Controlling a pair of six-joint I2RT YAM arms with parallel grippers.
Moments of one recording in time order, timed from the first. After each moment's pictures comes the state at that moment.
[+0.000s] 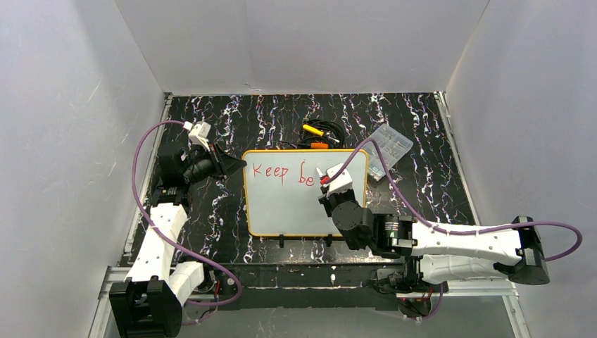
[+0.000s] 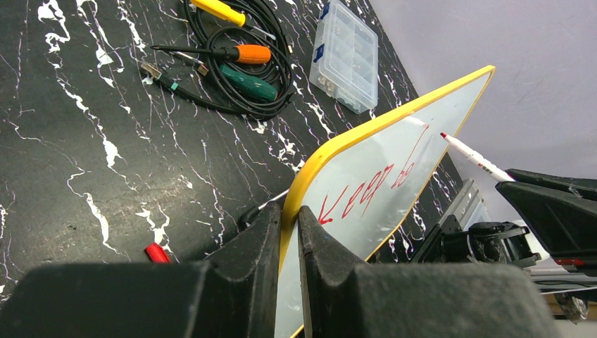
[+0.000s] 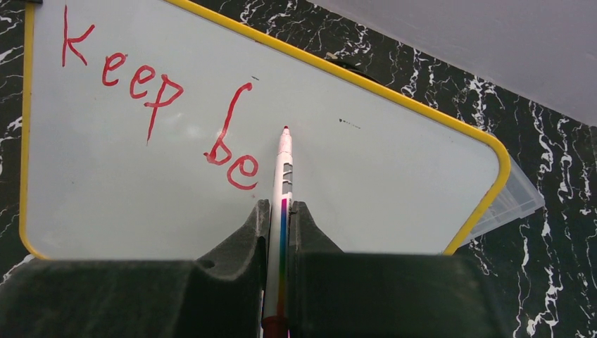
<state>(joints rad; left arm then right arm) 0.05 0.96 0.70 -0.11 0.84 -0.38 1.44 1.02 0.82 -0.11 1.02 0.12</state>
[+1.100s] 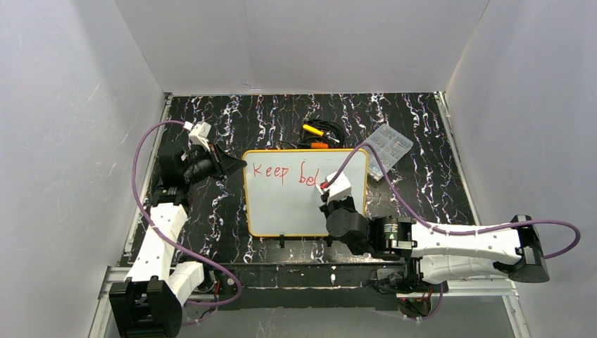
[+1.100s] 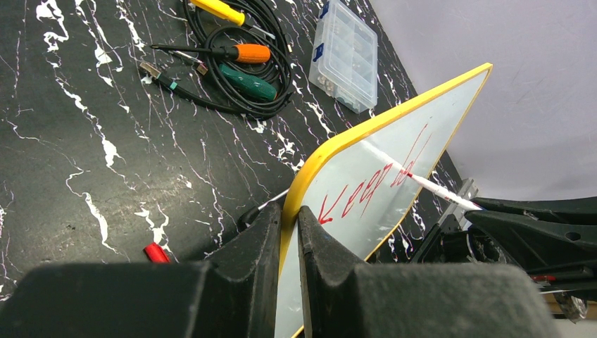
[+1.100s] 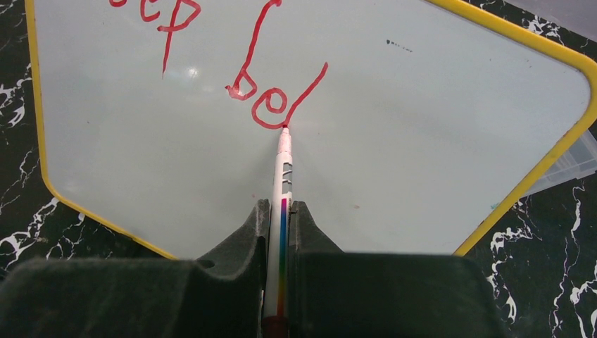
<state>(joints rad) 0.04 0.96 0.70 -0.11 0.84 -0.39 1.46 1.03 0.82 -0.33 0.95 0.35</state>
